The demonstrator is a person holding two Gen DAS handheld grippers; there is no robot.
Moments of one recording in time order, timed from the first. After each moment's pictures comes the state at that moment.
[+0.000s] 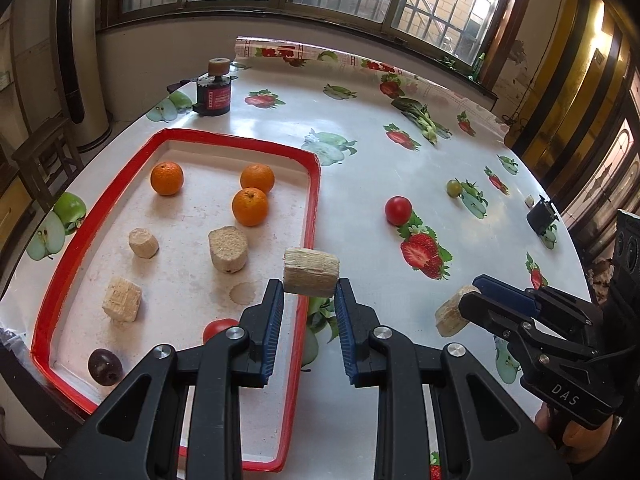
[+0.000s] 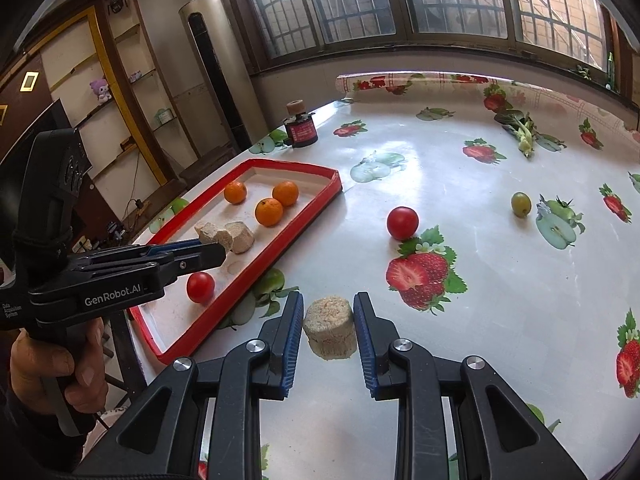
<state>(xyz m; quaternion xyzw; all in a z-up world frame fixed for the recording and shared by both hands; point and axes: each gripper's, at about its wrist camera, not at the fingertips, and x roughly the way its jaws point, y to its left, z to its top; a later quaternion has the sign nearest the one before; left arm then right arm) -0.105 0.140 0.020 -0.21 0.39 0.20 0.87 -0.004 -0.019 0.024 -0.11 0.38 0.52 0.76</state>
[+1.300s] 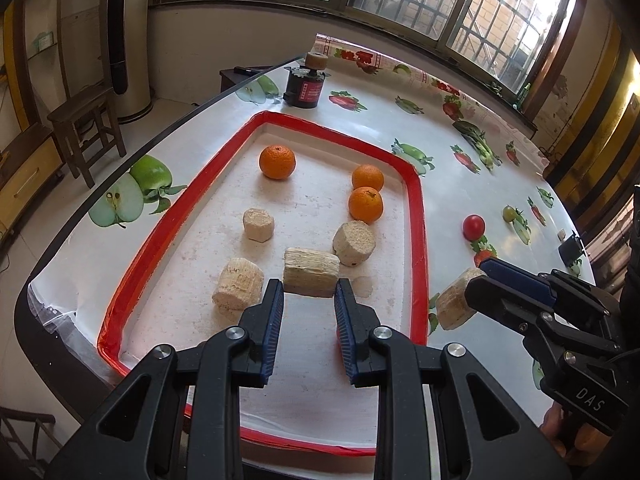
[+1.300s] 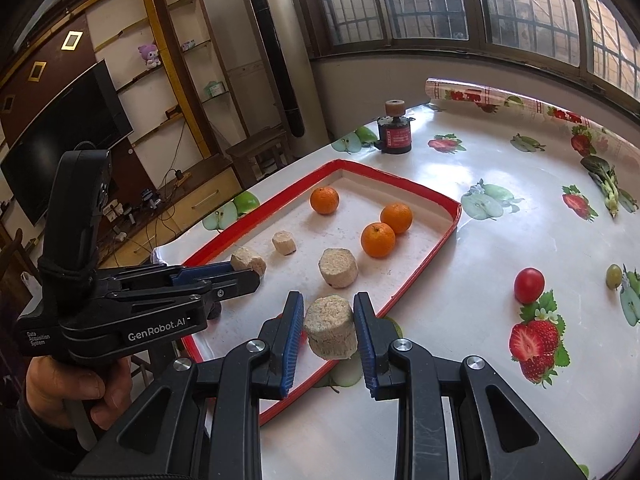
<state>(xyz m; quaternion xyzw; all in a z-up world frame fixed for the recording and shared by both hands) -0.161 0.204 0.004 -0.25 0.38 0.26 0.85 -0.054 0.078 0.033 -0.15 0.36 0.59 0.71</state>
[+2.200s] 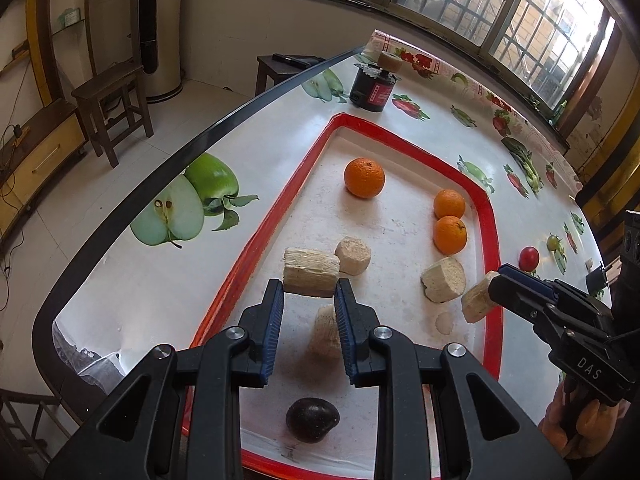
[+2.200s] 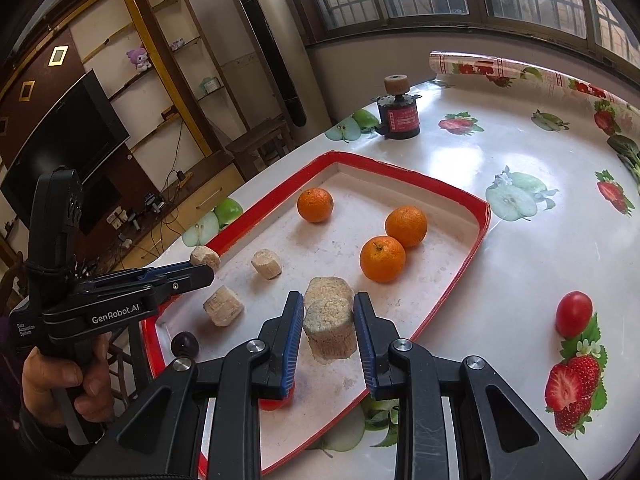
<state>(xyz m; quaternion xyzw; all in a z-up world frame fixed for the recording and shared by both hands) -0.171 0.271 -0.016 -0.28 0.40 0.30 0.82 -0.023 0.133 0.000 -0.14 0.40 0.59 0.69</state>
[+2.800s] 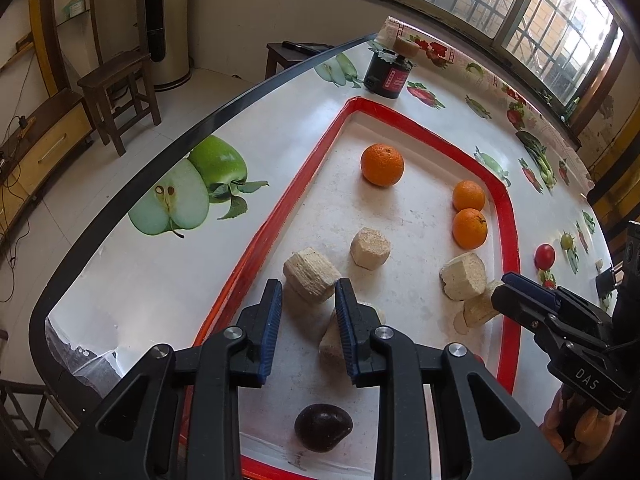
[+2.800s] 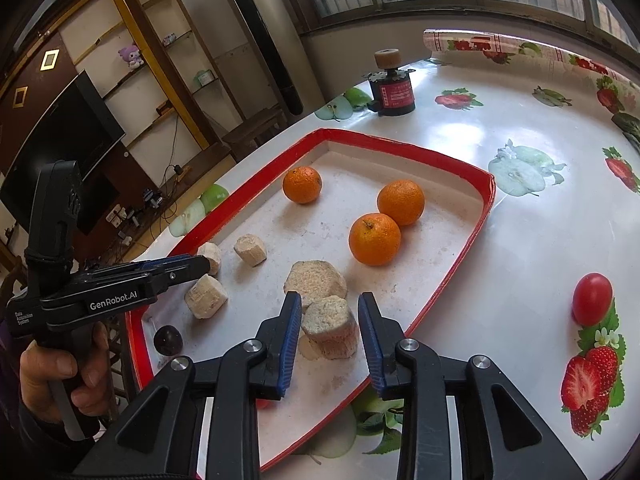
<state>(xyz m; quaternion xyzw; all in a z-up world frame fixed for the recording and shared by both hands) -0.169 0.274 -0.026 -0.28 0.41 0.32 0.81 -0.017 0.135 -0.020 -0.14 0.42 0.58 0.68</state>
